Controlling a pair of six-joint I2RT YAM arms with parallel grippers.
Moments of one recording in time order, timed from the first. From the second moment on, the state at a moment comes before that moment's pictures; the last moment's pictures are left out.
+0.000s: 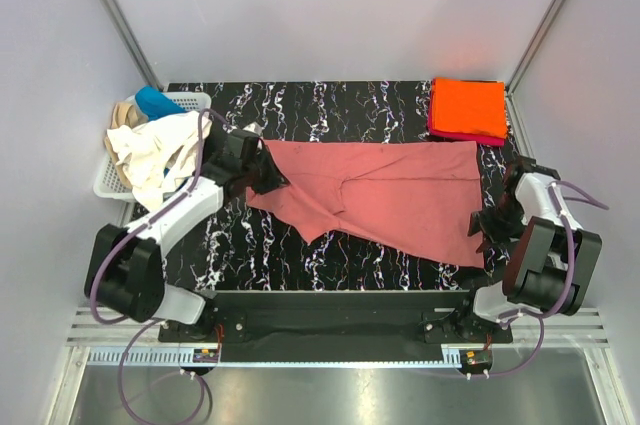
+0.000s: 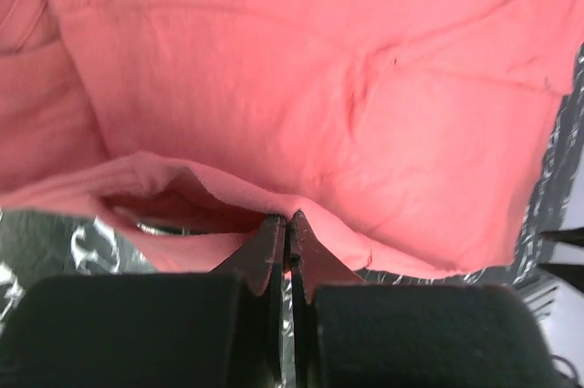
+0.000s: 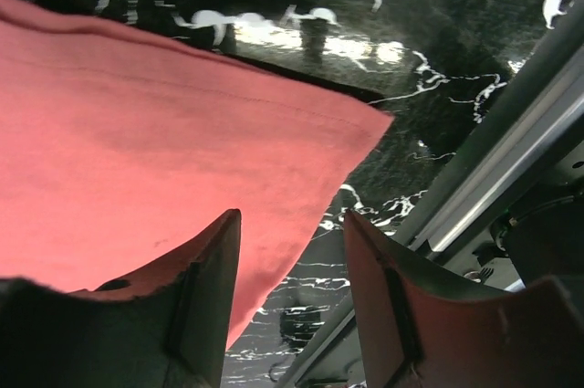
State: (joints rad) left arm -0.40 1.39 0.94 -0.33 0.16 -0.74; right arm -0.34 1.46 0.94 -1.09 0.06 1.00
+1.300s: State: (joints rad) left arm -0.32 1.61 1.07 -0.32 0.17 -0.72; right arm -0.34 1.51 0.96 -0.96 0.17 0.99
